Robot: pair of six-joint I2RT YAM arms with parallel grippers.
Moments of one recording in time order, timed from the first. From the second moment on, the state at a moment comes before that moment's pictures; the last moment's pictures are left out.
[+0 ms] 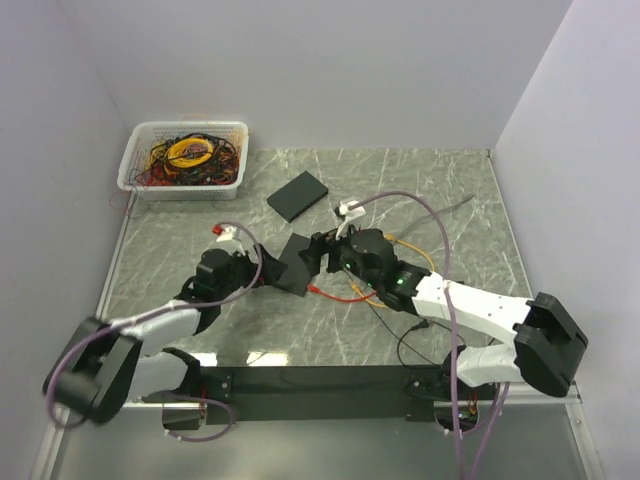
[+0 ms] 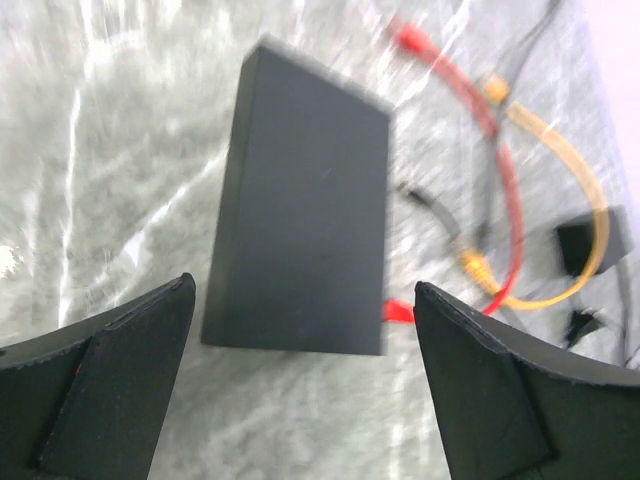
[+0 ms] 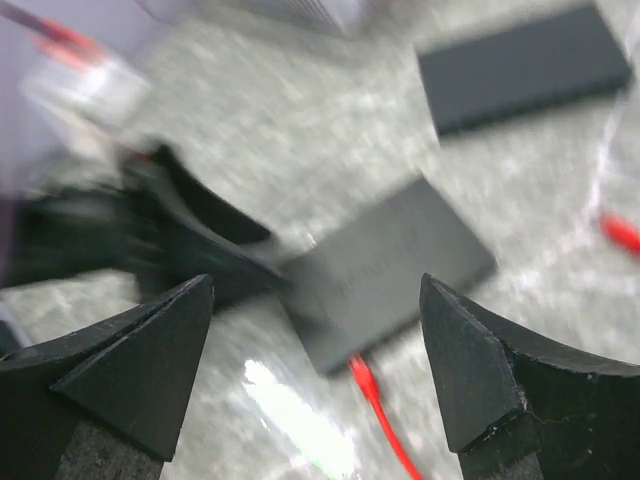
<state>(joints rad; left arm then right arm) -0.43 1.21 0.28 0.54 0.18 -0.62 0.89 1.27 0.75 0.26 0.16 0.36</state>
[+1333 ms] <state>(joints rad) -0.43 0.68 0.35 0.04 -0.12 -0.60 0.38 1.71 1.13 -0.19 0.18 0.41</state>
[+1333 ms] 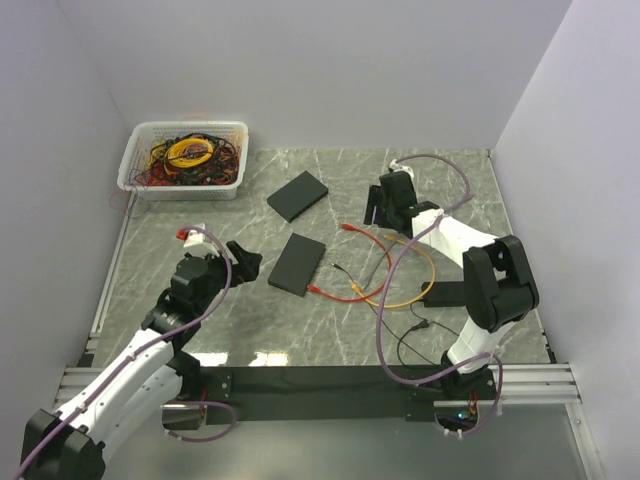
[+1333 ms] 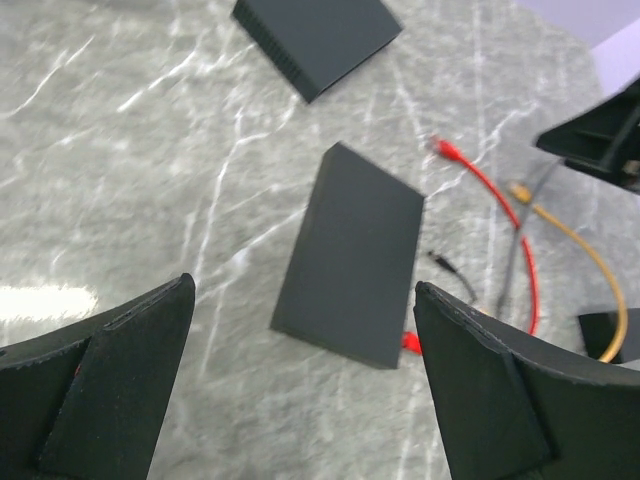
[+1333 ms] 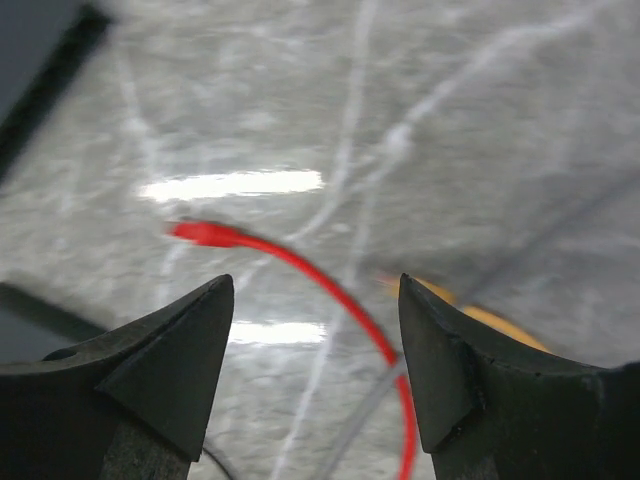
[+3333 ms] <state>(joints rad) -0.43 0.60 0.28 0.04 -0.13 -0.60 0.35 1.98 1.34 -0.48 0.28 0.34</state>
